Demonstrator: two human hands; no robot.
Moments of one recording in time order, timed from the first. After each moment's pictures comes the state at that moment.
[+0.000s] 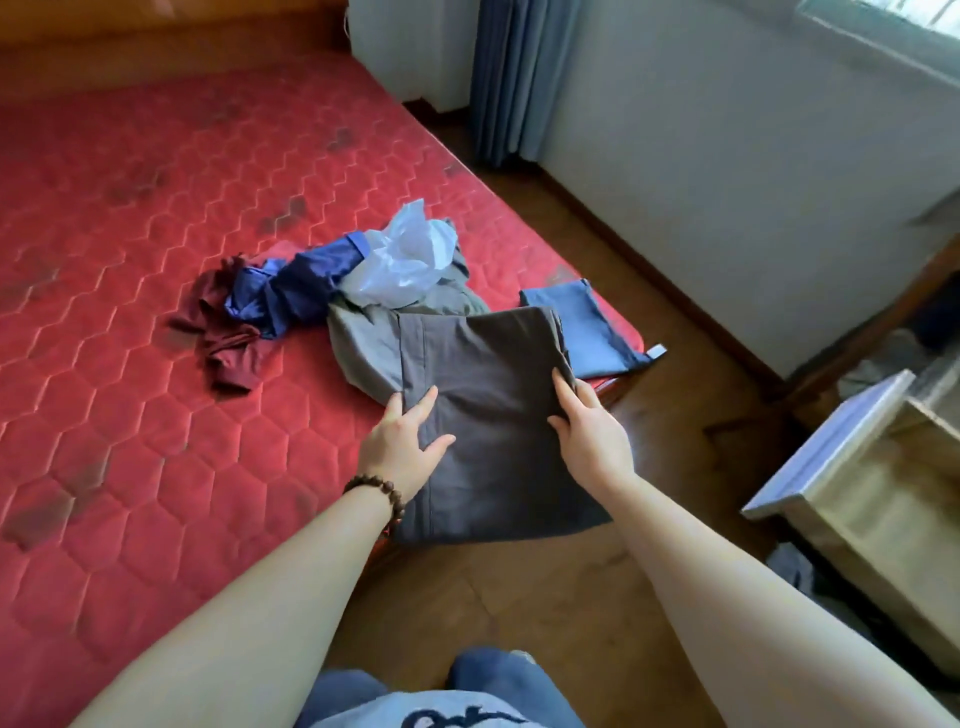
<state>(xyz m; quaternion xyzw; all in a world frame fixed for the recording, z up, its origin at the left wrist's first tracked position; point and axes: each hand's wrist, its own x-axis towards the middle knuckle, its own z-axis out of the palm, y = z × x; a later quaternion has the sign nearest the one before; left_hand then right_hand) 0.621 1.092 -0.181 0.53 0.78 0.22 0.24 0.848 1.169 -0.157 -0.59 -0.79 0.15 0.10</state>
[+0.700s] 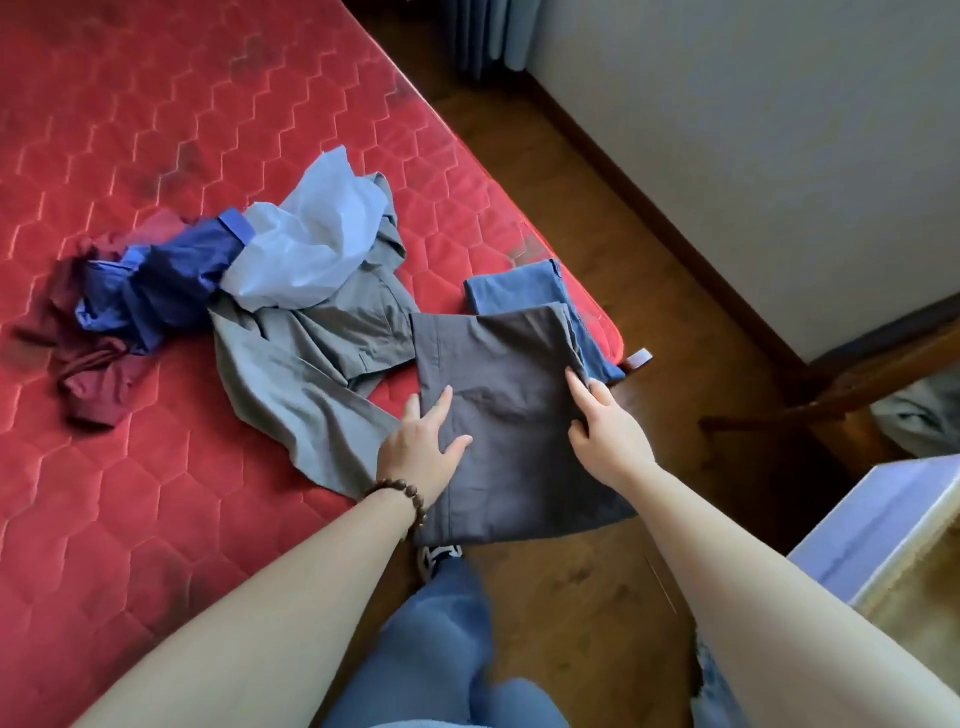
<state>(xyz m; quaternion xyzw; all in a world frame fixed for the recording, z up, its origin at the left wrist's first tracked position) 0.750 1.334 -0.266 0.51 0.80 0.14 0.29 0.979 1.425 -0.252 -0.57 -0.79 0.24 0.00</state>
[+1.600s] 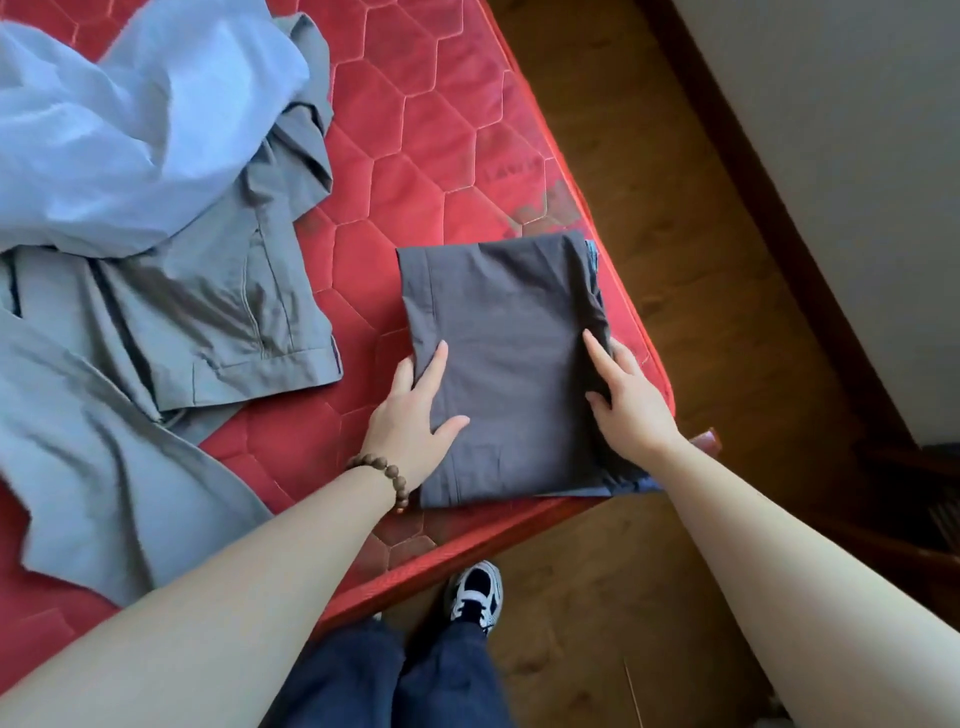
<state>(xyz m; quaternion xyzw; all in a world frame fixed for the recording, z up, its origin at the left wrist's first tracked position) 0.784 1.557 -0.512 0.46 0.81 0.17 0.33 1.010 1.702 -0.497 -0.49 -0.81 0.30 -0.03</state>
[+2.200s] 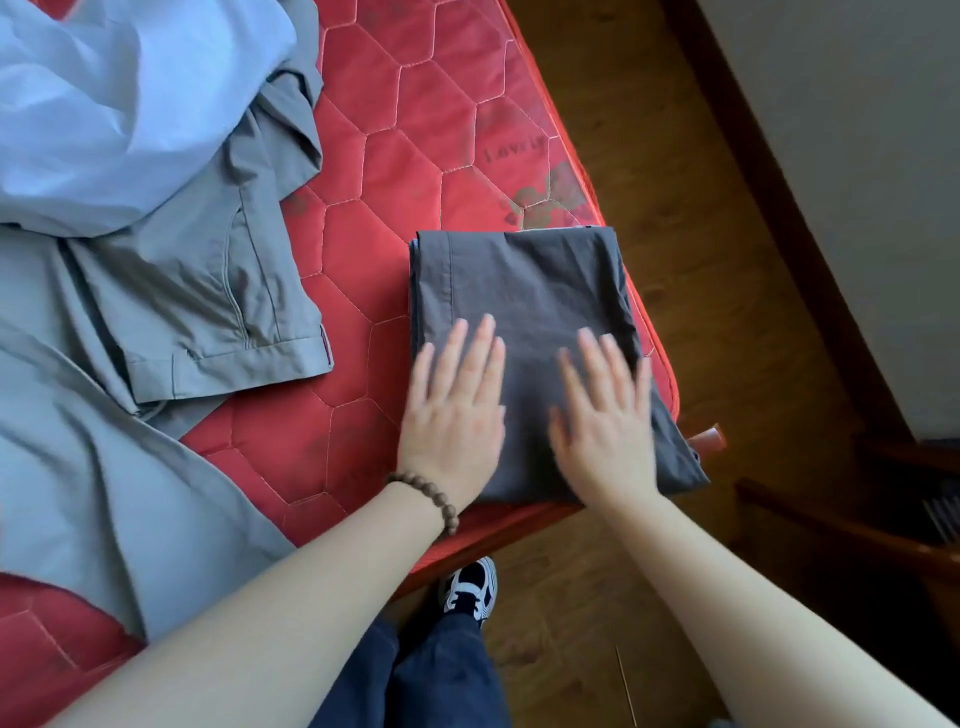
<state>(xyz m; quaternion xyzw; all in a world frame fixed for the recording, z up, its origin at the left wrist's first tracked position) 0.830 1.573 -0.494 0.62 0.77 0.09 0.04 0.990 1.649 -0.494 -0.44 -0.89 0.06 0.01</state>
